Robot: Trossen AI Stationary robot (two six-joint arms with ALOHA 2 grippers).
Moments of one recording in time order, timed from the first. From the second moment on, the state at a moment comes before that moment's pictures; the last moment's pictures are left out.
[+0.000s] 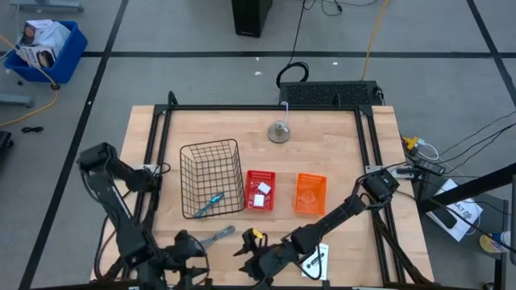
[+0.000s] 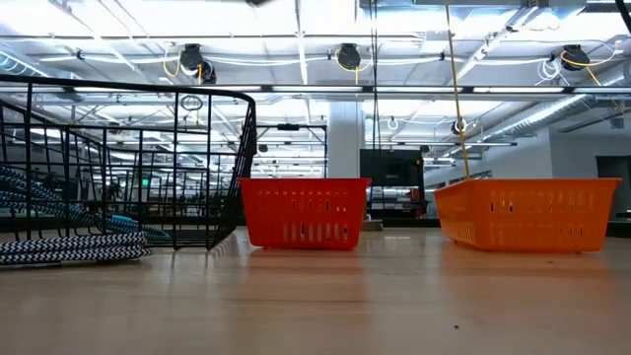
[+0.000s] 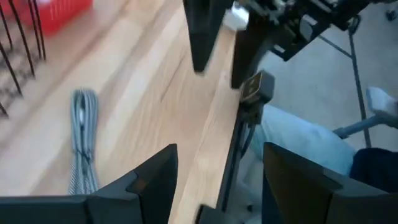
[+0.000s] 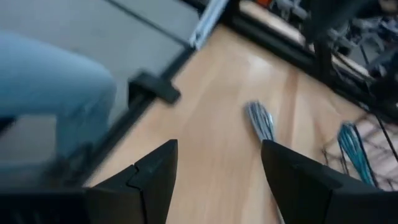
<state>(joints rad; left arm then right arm) -1.06 1.61 1.13 -0.48 -0.67 -1.33 0.58 2.19 1.57 0.07 0.32 -0.17</state>
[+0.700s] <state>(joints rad) -1.02 1.85 1.13 -0.75 -0.37 -1.62 0.57 2.18 1.51 0.08 0.34 -0.13</state>
